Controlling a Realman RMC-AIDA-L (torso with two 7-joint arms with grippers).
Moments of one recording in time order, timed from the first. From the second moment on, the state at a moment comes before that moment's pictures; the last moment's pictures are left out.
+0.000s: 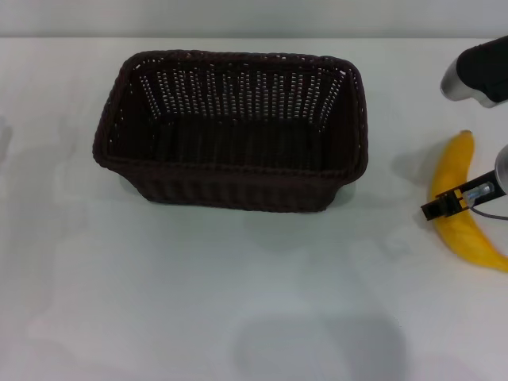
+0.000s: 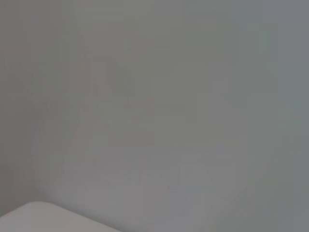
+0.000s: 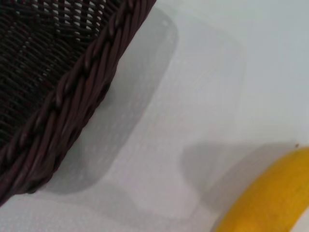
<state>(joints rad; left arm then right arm) -0.42 -2.07 0.58 0.28 -2.30 -0.90 2.35 0.44 2.01 -1.74 -1.53 0.33 1.36 0.08</state>
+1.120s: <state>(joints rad) -0.42 -2.07 0.58 0.26 -2.36 -0.90 2.43 0.46 2.01 -1.58 -1.63 0.22 1.35 -0.08</state>
